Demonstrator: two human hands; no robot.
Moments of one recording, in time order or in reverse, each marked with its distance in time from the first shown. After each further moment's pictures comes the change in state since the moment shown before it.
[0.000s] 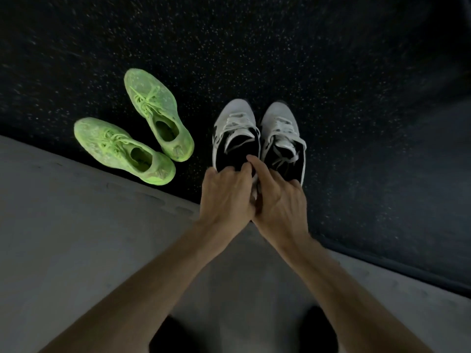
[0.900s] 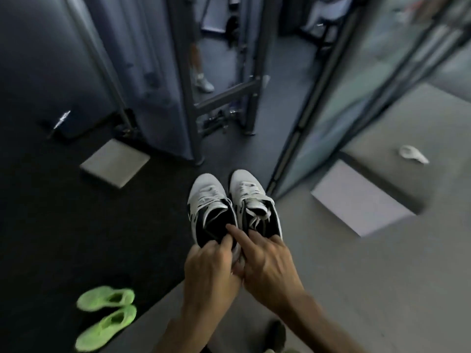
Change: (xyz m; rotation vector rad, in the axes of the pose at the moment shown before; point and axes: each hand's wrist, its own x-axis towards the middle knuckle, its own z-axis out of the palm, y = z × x) left_hand -0.393 0.325 -0.637 0.028 0.004 0.940; right_hand -0.466 -0.253 -0.668 -0.121 0.481 0.644
